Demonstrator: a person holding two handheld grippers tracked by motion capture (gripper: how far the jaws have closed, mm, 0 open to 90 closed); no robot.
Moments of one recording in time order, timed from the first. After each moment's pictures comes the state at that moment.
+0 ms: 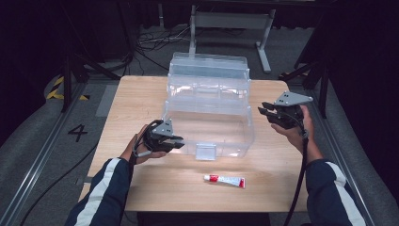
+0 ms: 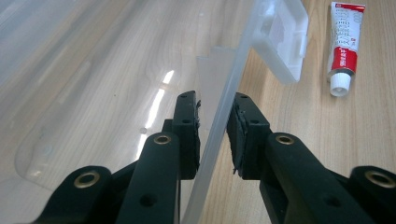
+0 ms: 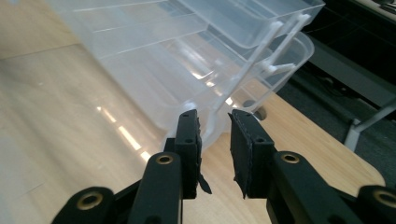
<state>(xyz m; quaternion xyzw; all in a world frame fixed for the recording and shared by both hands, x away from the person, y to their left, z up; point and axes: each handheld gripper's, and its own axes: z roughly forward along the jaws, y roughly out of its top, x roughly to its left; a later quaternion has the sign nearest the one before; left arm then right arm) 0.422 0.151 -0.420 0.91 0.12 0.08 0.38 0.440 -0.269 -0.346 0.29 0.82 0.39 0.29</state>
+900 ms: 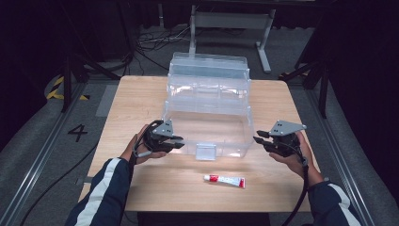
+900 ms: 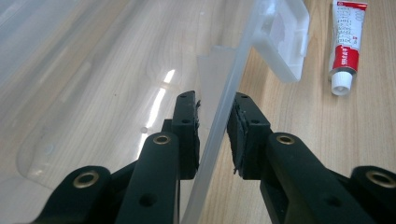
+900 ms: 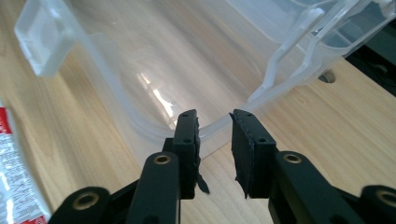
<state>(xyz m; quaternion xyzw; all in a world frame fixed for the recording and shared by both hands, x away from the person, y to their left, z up) 0.421 0.150 -0.420 0.92 0.12 0.08 0.38 0.388 -0.264 -0.392 0.26 0.86 0.37 0.23</state>
